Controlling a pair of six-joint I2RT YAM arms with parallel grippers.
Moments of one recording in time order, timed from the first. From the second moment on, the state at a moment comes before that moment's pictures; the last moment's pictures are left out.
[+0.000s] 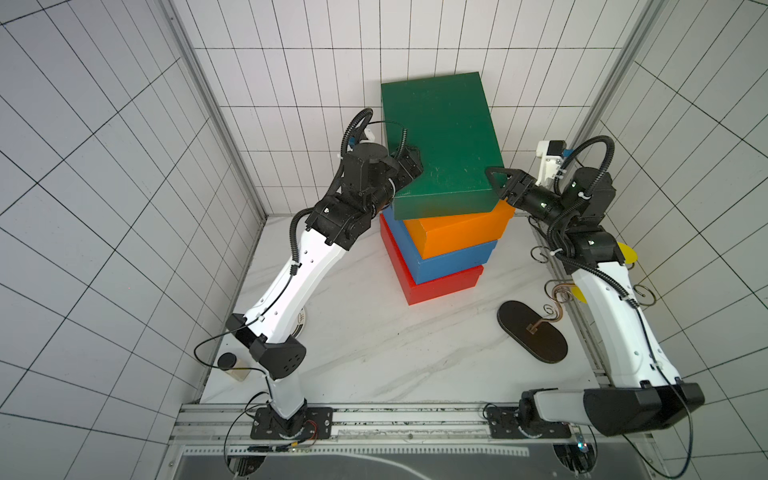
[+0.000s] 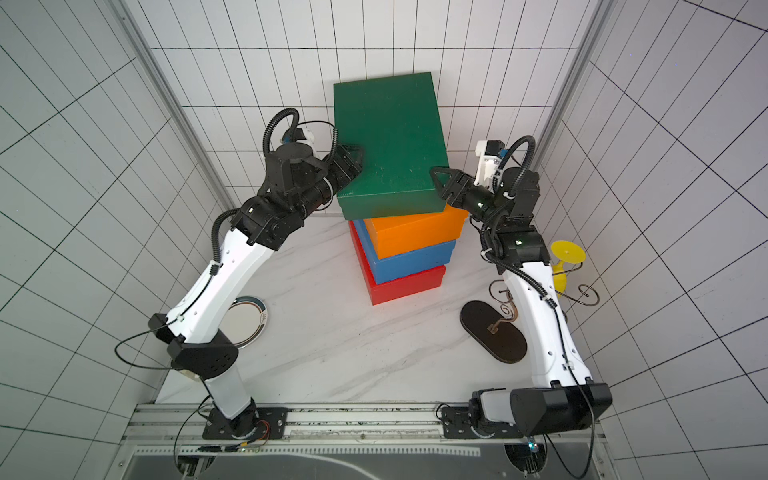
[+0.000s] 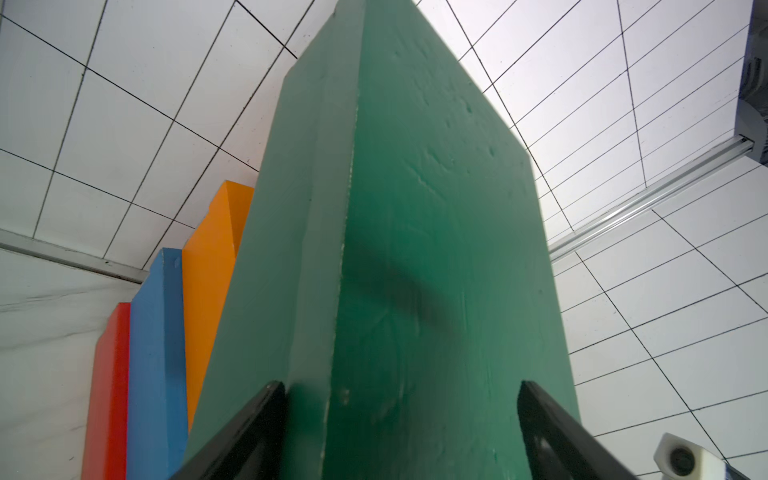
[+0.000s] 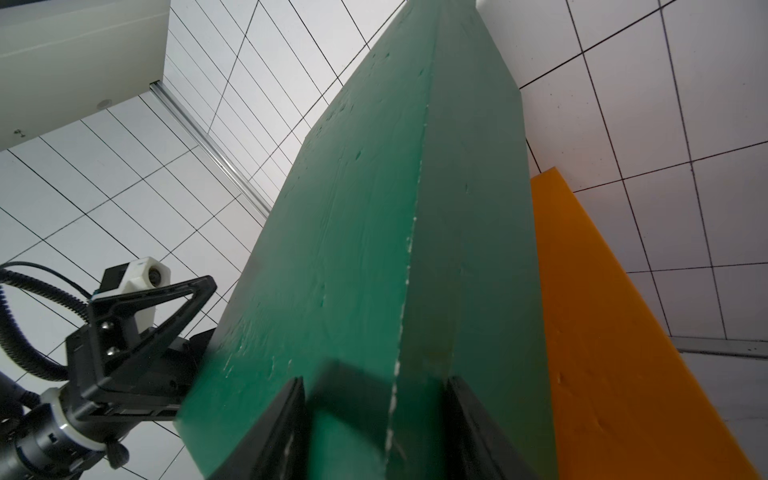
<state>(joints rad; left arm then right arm) -0.69 1.79 2.29 -0.59 -0.22 -0.88 0.12 1.35 1.60 -0.21 -0.54 0.64</state>
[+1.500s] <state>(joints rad) -0.72 1.70 1.99 -0.38 -0.13 -0.96 -0.03 1.44 1.68 -0.18 -0.71 0.77</state>
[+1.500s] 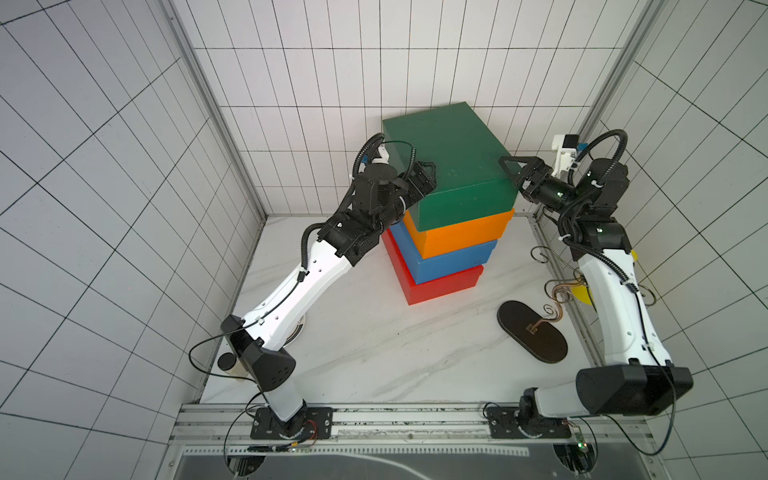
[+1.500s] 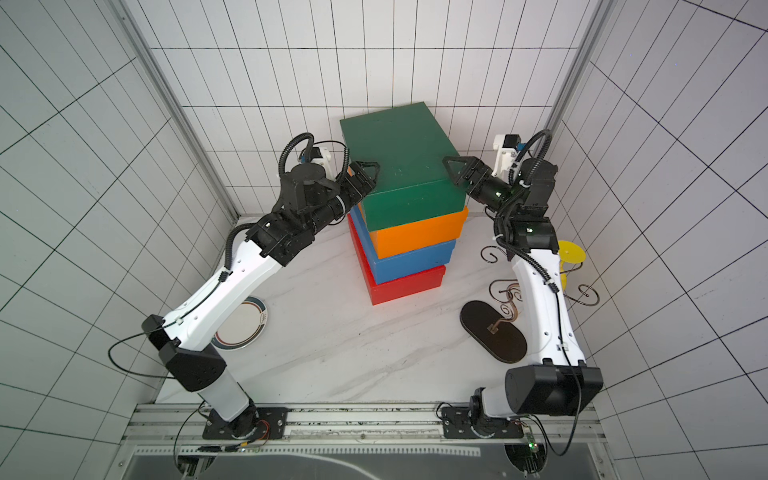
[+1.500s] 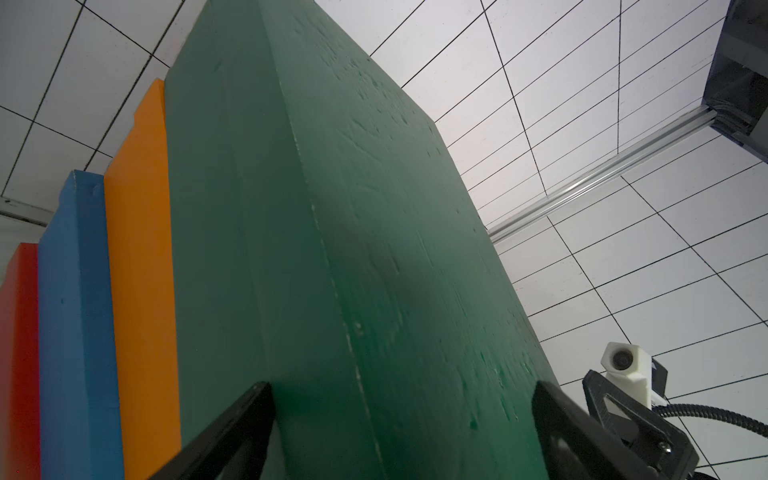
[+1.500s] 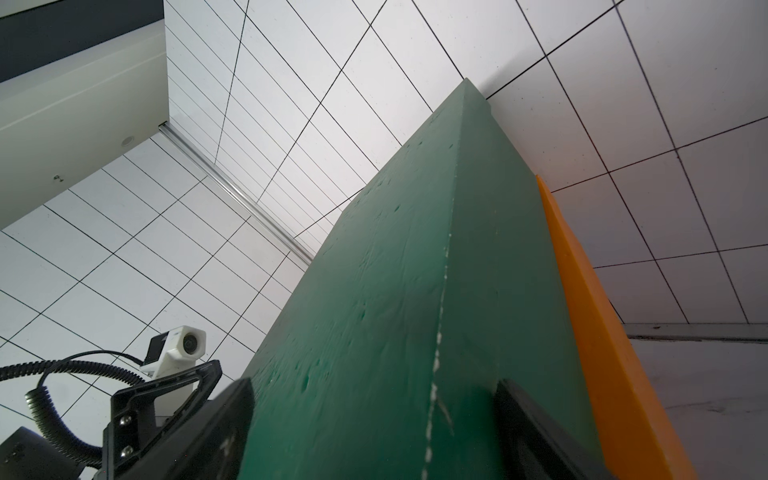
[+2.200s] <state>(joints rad) -0.65 1.68 1.94 -0.37 -0.01 -0.98 -0.08 1.43 1.71 -0.39 -0.57 0.59</state>
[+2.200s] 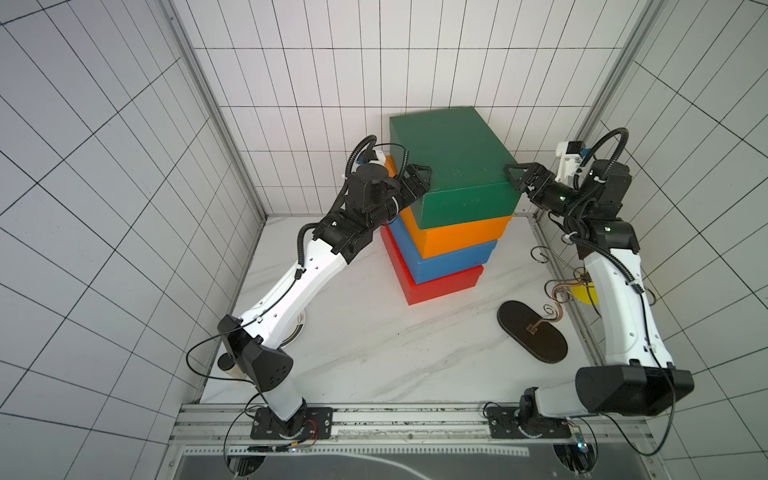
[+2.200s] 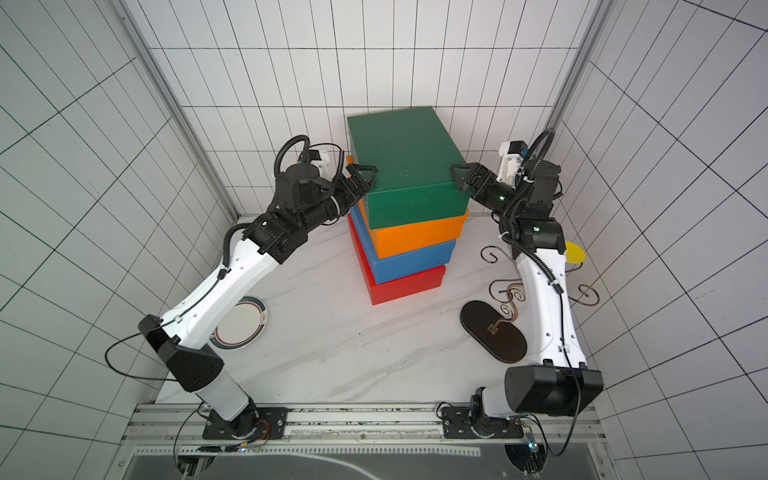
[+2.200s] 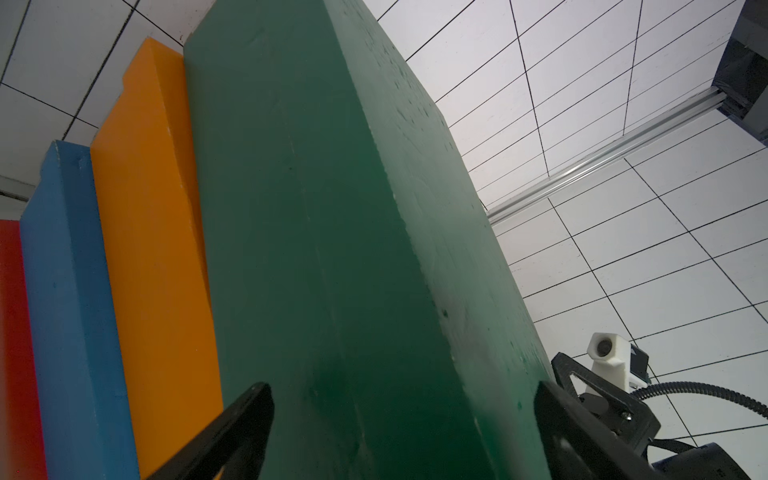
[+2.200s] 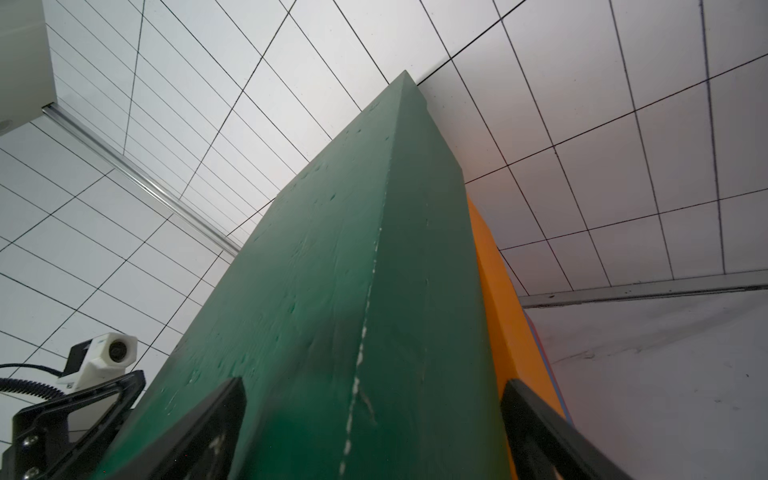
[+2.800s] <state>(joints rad) -0.43 1.45 1.79 -0.36 0.06 -0.98 -0.08 1.25 1.60 -0.43 -0.44 0.50</state>
